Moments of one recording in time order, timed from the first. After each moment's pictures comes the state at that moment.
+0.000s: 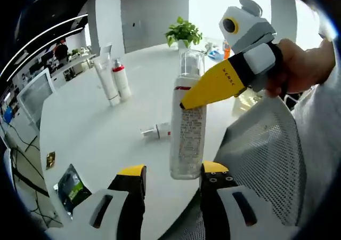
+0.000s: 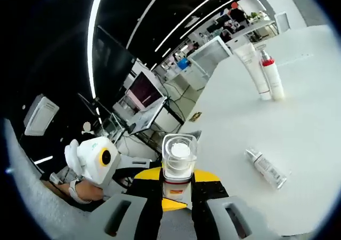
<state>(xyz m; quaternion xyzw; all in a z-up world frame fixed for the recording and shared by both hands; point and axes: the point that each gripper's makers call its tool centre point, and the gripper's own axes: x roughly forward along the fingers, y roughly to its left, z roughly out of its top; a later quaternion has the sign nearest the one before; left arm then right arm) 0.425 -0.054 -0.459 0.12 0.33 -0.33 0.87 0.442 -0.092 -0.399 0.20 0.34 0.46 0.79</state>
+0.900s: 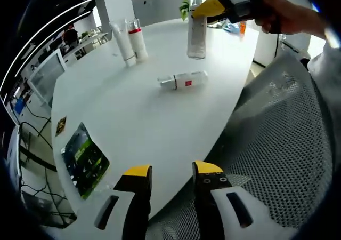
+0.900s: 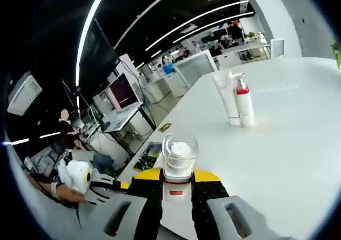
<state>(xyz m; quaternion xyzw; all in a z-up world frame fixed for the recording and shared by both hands) 0.388 -0.004 -0.520 0.17 0.40 -0.27 0.86 0.501 -0.138 -0.406 0.11 0.32 0.40 0.85</state>
